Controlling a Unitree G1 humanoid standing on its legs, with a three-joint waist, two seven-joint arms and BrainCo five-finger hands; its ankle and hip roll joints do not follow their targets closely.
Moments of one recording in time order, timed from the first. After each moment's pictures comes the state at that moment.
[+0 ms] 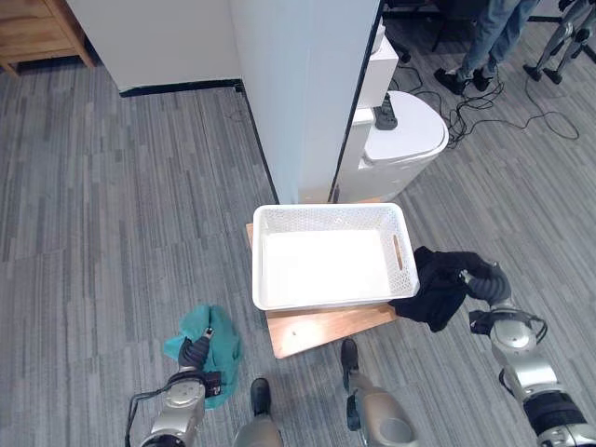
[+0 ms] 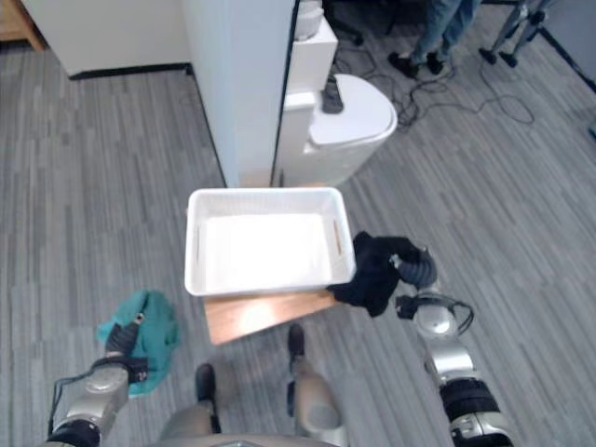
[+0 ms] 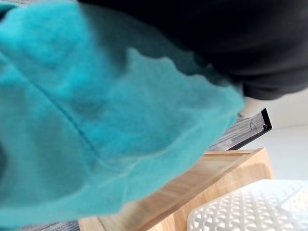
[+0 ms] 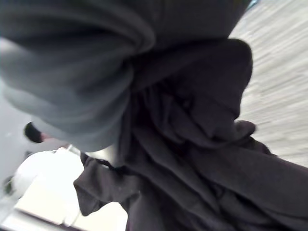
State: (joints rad) left arm -0.03 0.40 -0.12 0.81 -0.30 -0.17 0.12; right arm -0.14 -0.49 0.08 0.28 0.08 -0.09 -0.25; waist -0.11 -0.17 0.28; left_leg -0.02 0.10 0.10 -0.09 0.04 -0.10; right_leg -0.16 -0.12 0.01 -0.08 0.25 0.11
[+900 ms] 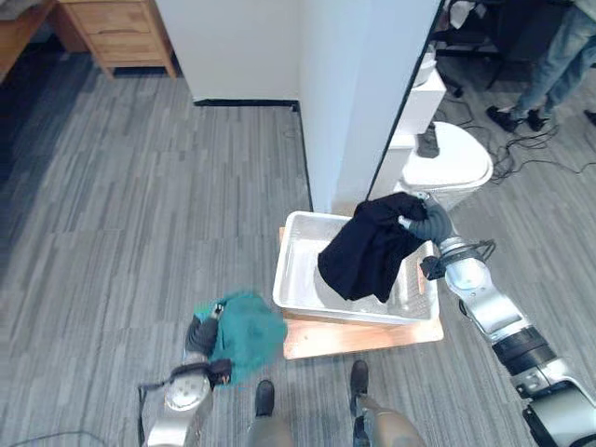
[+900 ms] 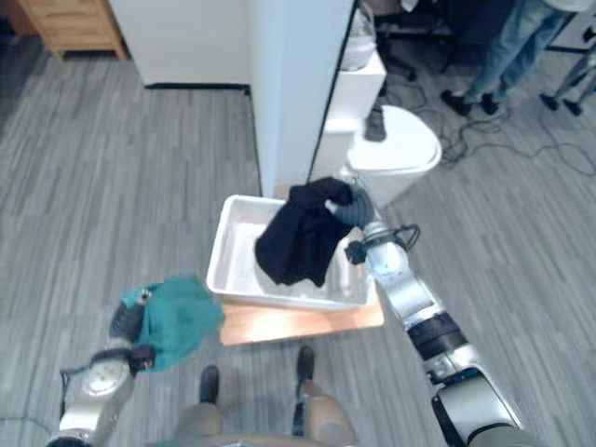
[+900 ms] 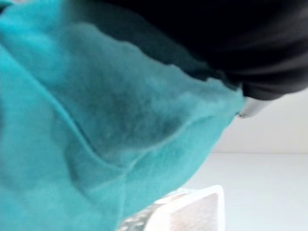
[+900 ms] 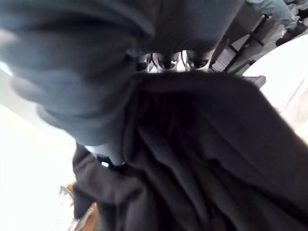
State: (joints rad) left arm 0.15 0.46 -0.09 0.19 -0.33 -0.18 0.13; right arm -0.47 -0.48 0.35 0.31 -0.05 -0.03 -0.19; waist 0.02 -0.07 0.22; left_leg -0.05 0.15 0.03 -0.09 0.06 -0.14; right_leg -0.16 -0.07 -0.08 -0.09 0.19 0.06
